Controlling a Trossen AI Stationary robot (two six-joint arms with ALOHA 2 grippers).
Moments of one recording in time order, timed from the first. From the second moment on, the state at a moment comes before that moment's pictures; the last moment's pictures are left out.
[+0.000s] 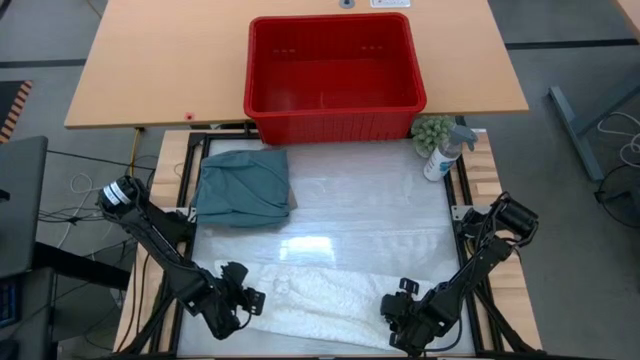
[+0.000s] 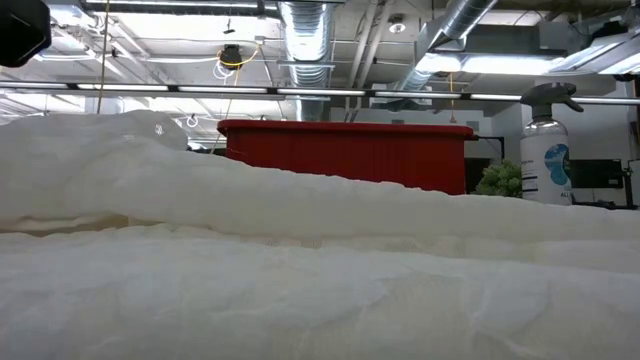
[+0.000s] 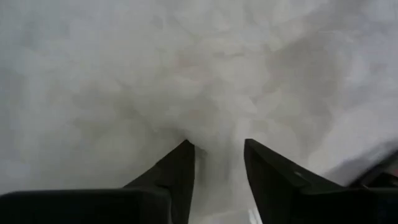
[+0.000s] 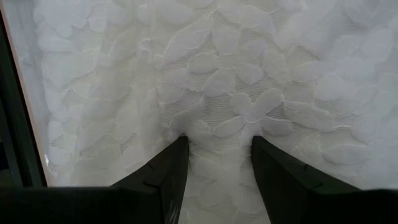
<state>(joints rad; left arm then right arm) -0.86 1.57 0.96 -0.62 -0.40 -2.11 0.90 1.85 1.09 -0.55 0.27 1.17</state>
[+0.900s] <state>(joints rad) -0.88 1.57 1.08 -0.77 -0.26 -2.09 0.90 1.85 1.09 -0.55 0.28 1.17</state>
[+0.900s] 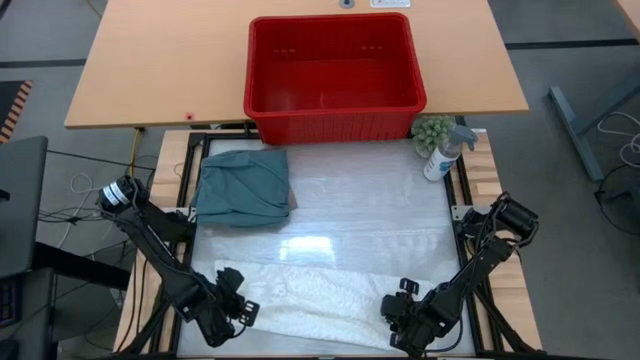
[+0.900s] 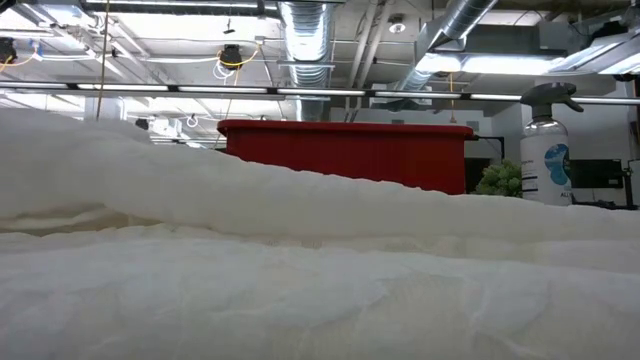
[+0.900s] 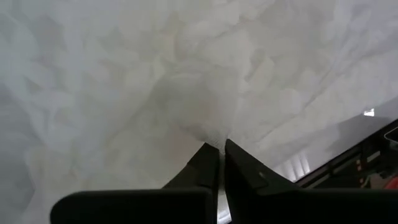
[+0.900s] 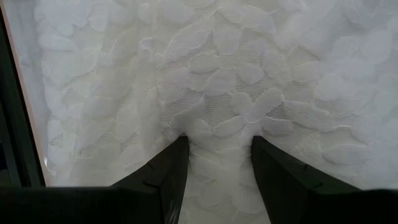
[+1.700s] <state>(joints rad) -0.90 1.54 1.08 -0.99 -0.06 -2.07 0.90 1.85 1.09 -0.55 0.29 1.17</state>
